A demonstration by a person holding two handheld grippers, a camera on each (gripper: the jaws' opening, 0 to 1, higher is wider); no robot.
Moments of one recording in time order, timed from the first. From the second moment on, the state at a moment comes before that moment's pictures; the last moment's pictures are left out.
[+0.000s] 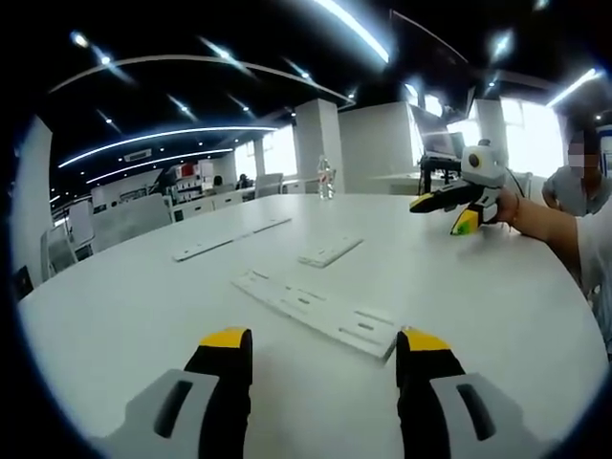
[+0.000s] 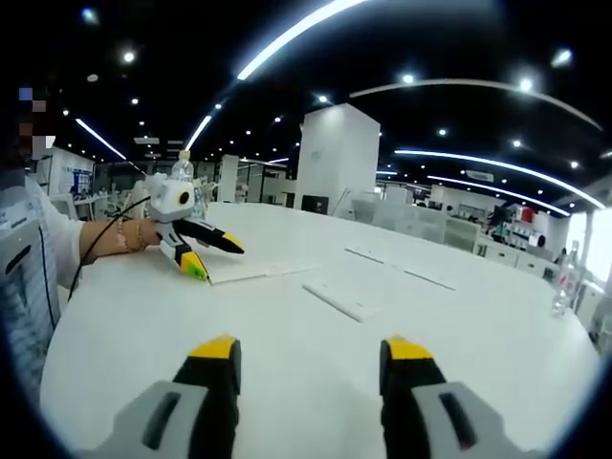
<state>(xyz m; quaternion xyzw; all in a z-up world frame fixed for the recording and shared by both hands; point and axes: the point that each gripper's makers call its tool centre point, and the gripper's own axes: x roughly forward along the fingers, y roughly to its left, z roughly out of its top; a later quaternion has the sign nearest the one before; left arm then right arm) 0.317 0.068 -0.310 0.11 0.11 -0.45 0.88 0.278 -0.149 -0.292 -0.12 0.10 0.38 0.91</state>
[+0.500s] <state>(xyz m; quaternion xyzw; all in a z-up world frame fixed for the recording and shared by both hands) 0.330 0.075 -0.308 0.11 0.11 -0.42 0.89 0.277 -0.148 -0.291 -0.11 0.10 0.39 0.91</state>
